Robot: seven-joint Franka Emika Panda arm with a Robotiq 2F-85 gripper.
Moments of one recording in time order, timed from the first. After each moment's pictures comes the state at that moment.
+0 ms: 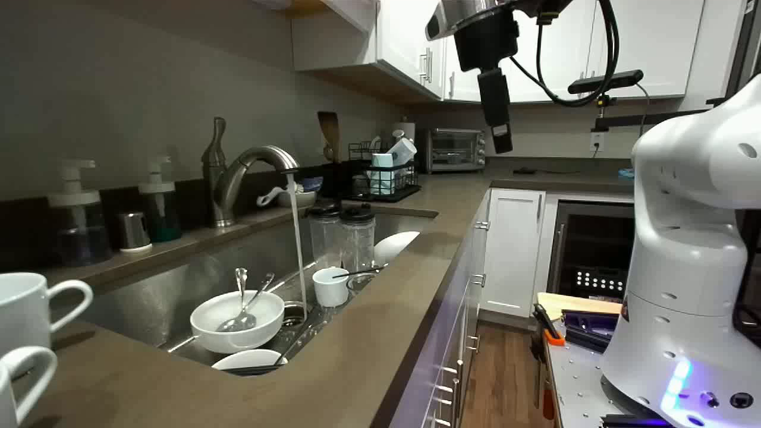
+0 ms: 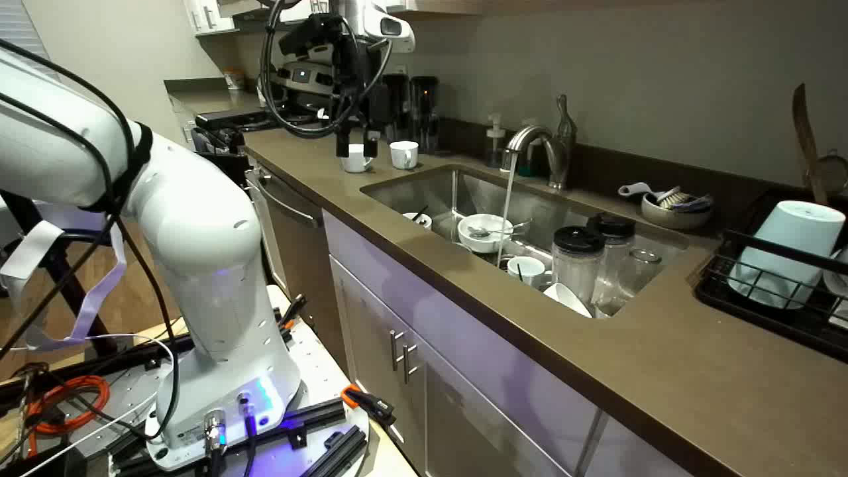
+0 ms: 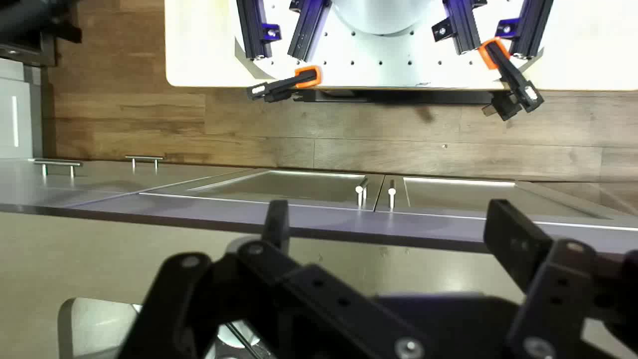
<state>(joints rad) 0.02 -0.79 0.18 -2.53 -0.06 1.48 0.14</state>
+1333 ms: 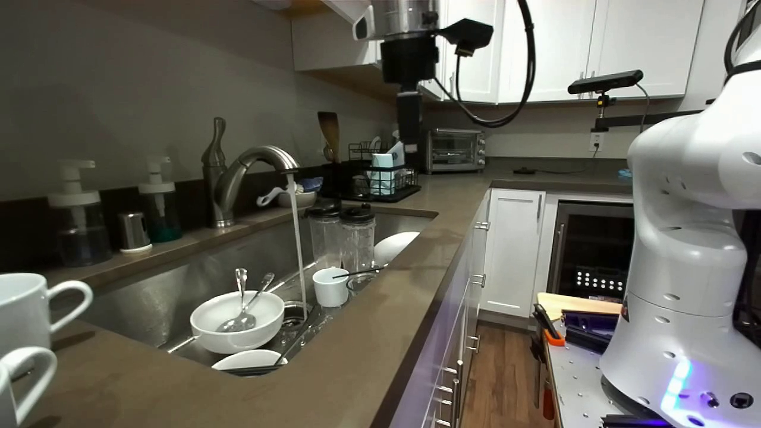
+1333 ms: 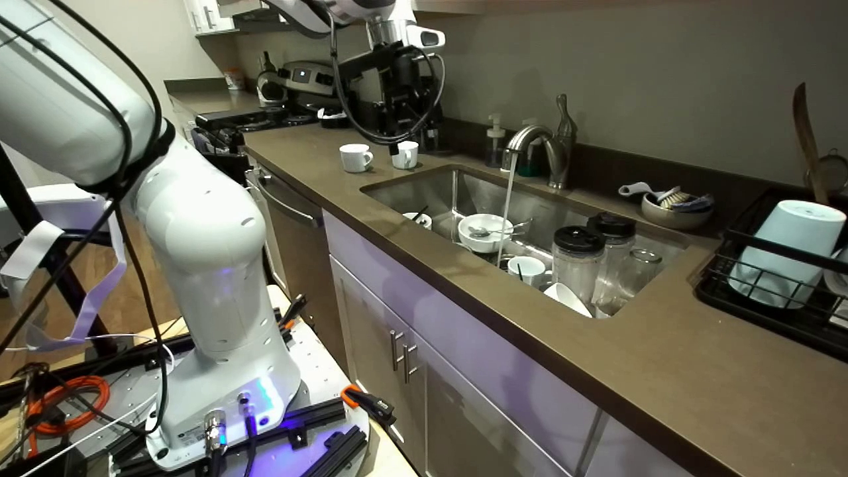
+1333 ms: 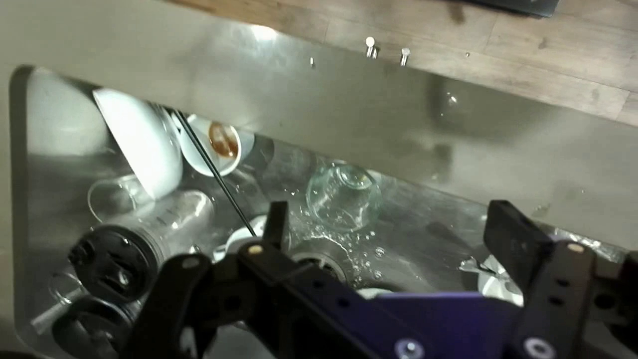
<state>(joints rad) 0.08 -0.52 0.17 -2.44 -0.17 1.87 0.04</state>
